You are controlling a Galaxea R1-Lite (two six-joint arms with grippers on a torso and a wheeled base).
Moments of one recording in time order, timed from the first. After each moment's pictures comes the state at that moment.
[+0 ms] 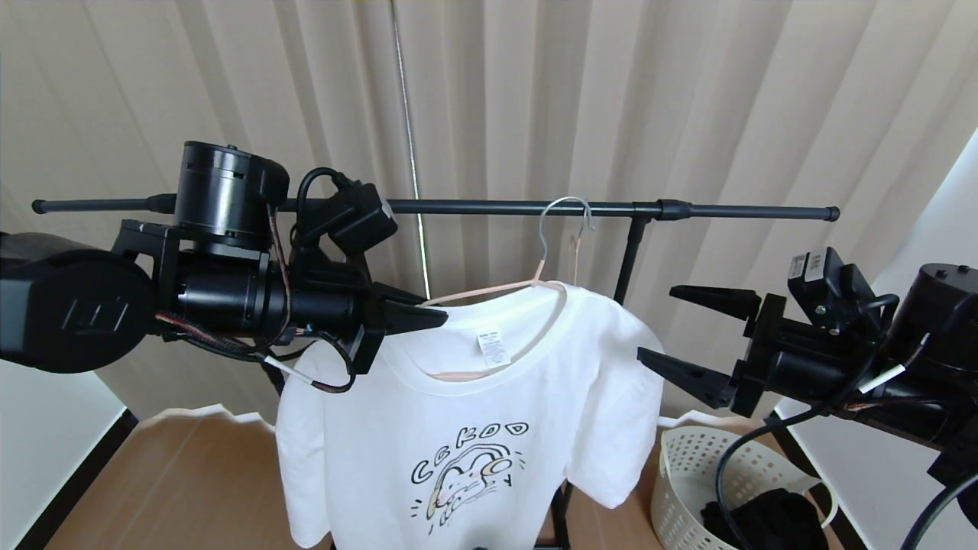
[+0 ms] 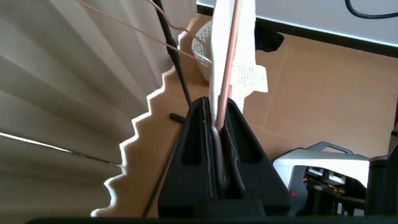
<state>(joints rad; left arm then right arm) -0.39 1.69 -1.12 -0.07 -0.63 0.54 0.25 1.66 -0.48 -1.07 0.64 -0.20</state>
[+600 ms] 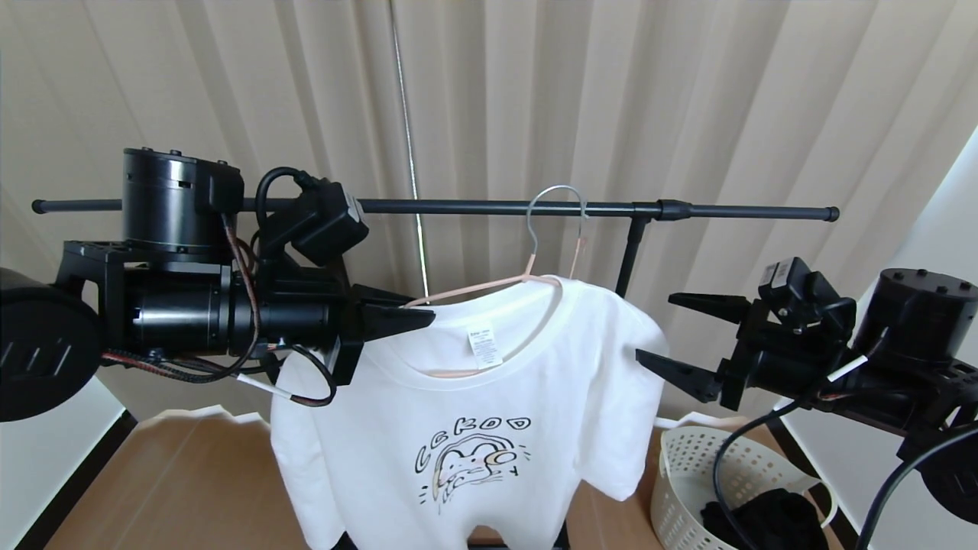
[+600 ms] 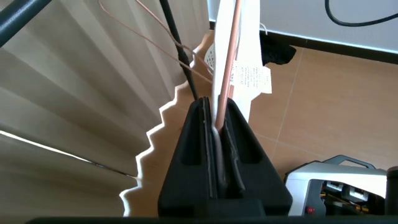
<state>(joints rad) -0.38 1.61 -1.00 -0.18 -0.63 0.54 0.19 1.75 -0.52 -1.06 0.64 -0.26</state>
